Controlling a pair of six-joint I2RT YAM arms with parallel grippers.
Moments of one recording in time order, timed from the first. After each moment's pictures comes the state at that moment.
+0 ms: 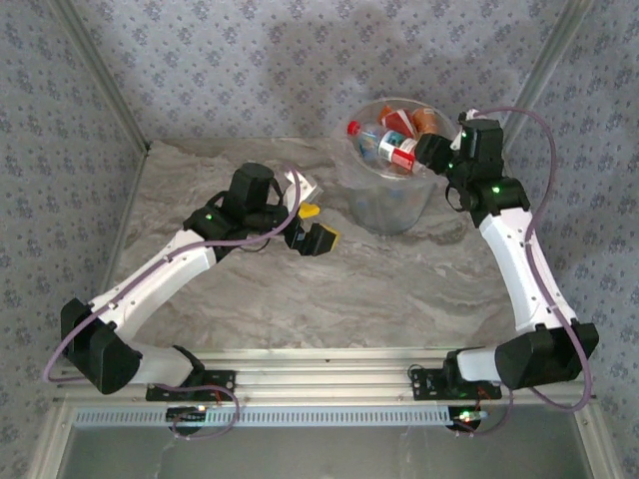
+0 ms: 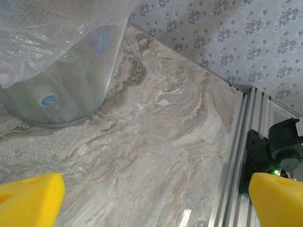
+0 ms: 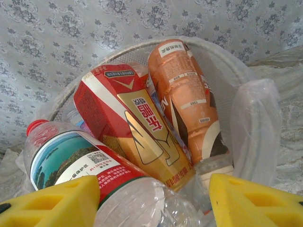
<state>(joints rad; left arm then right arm) -0.68 1.34 1.25 -0.45 0.55 -0.05 0.15 1.34 1.44 -0.54 0.01 0.45</state>
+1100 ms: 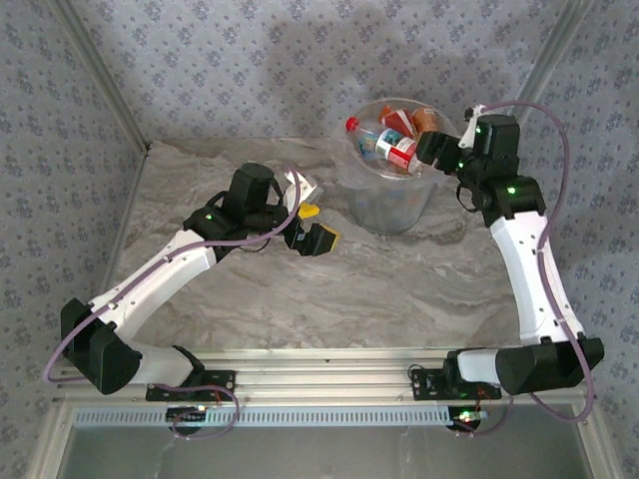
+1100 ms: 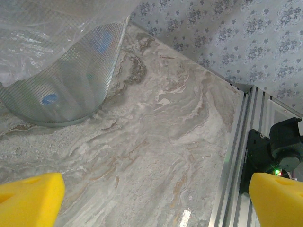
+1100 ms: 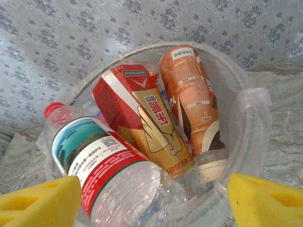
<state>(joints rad) -0.68 1.34 1.25 -0.46 0.55 -0.05 0.12 1.29 1.52 -0.66 -0.08 0.37</state>
